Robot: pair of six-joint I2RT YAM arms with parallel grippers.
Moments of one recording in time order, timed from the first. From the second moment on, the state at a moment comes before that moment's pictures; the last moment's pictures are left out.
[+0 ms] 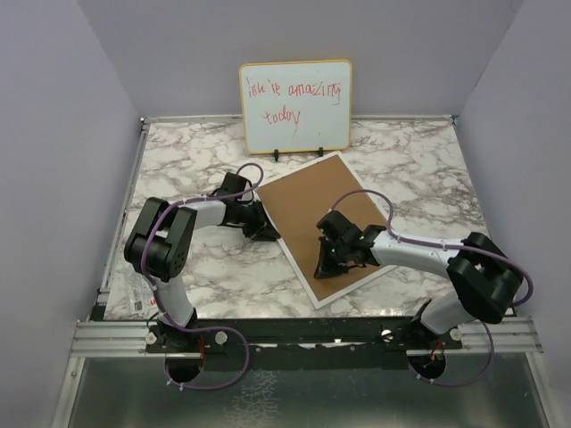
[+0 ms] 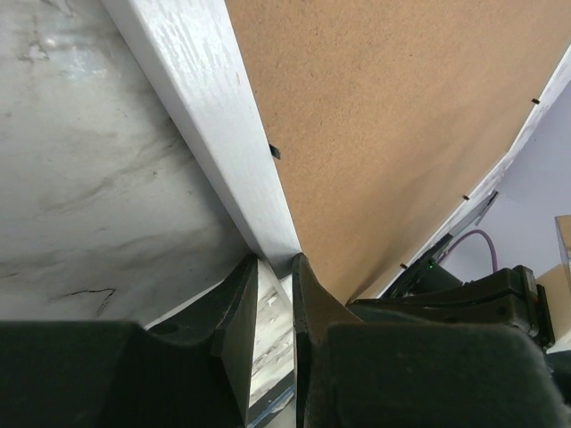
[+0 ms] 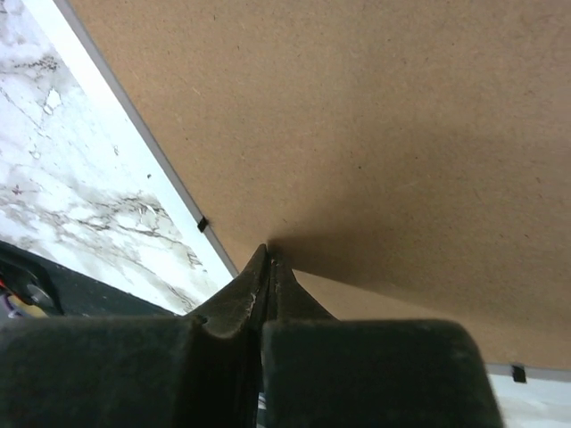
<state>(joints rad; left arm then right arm) -0.33 1.83 0.90 -0.21 0.61 -0.72 0.84 1.51 0.77 -0.37 -0.11 0.89</state>
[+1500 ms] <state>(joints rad) -0.33 1.81 0.92 -0.17 0.69 -0.68 0.98 1.55 0.85 -0.32 -0.24 0.74</state>
